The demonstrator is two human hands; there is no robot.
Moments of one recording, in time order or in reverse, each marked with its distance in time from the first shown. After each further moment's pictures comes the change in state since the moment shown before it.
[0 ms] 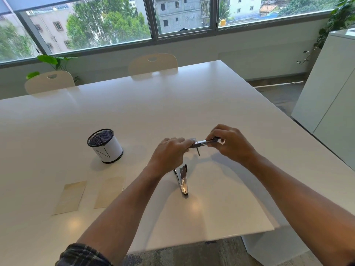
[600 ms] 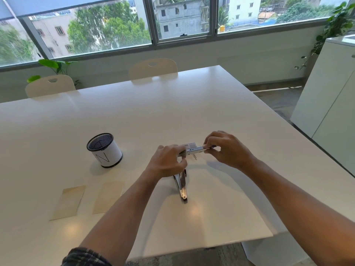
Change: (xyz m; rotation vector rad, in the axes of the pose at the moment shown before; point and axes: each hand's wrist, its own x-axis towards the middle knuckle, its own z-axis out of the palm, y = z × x) left_hand -0.002 -0.005 -0.003 -0.190 -0.216 -0.241; right_hand 0.003 -0.008 -0.001 -0.101 -0.018 -0.175
